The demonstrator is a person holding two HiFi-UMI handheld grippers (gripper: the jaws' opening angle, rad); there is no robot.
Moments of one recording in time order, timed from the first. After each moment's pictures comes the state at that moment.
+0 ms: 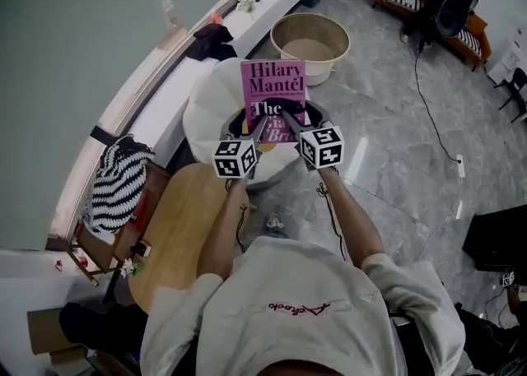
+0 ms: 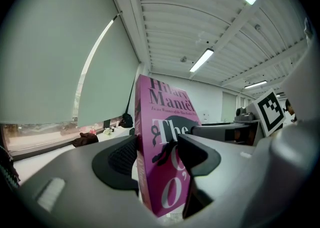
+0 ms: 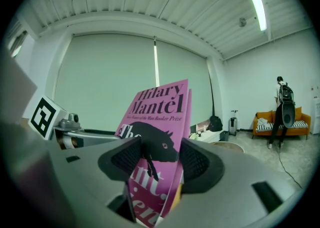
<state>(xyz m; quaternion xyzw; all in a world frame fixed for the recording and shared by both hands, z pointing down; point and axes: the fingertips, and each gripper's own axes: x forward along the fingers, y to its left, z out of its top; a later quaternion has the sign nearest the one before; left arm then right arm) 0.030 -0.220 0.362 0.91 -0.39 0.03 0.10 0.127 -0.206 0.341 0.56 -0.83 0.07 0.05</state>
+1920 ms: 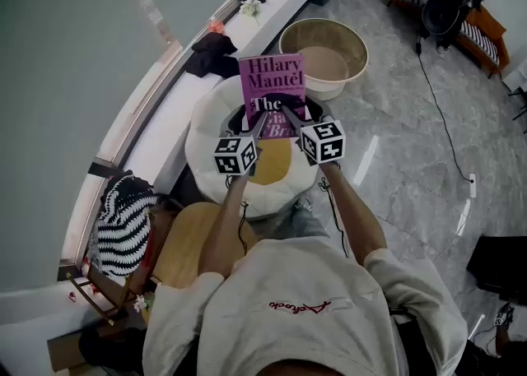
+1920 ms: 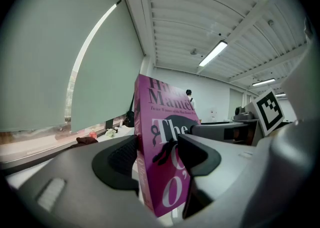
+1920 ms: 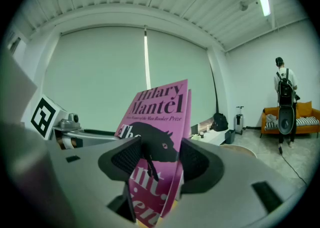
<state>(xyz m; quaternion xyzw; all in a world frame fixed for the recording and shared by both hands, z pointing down) 0.058 -0.475 0.385 0.91 -0.40 0.05 0.12 0.155 -0.464 0.365 0.54 -0.83 0.09 0.06</state>
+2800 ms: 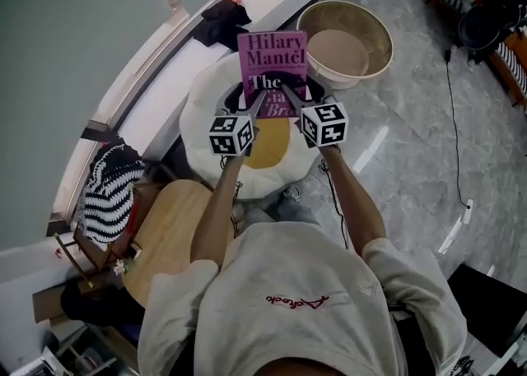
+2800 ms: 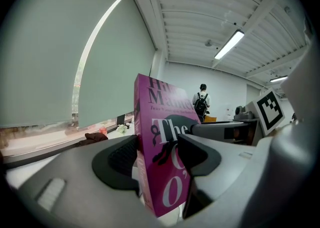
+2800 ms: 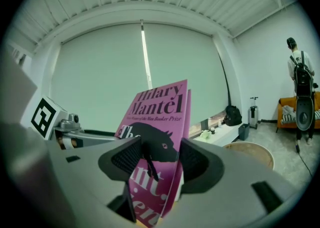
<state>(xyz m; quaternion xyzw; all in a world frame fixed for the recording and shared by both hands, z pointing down) 0.096 -0.561 0.411 0.87 -0.47 0.08 0.14 0.195 -0.566 0.393 0.47 -0.87 0.11 0.06</state>
